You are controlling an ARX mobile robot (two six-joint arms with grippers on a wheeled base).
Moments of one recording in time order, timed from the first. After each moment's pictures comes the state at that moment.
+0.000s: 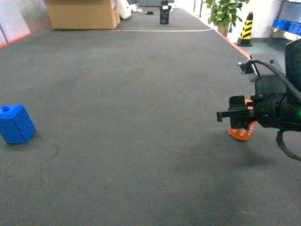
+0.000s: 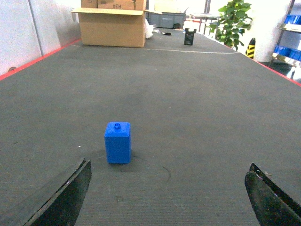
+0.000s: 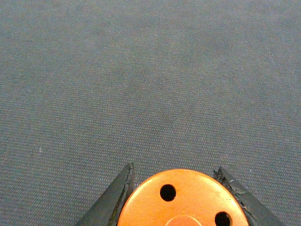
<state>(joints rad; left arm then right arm) 0.00 0.01 0.02 0.00 0.00 0.00 0.17 2.05 1.00 0.53 0.05 0.01</state>
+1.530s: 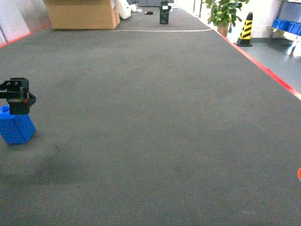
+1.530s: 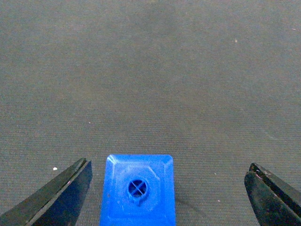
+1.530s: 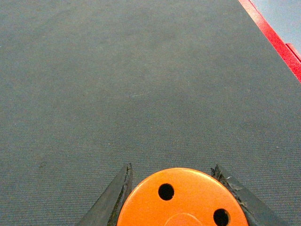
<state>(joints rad) 0.13 1.82 0.90 0.41 0.07 0.09 0.25 1.22 0.27 0.54 0.18 0.18</state>
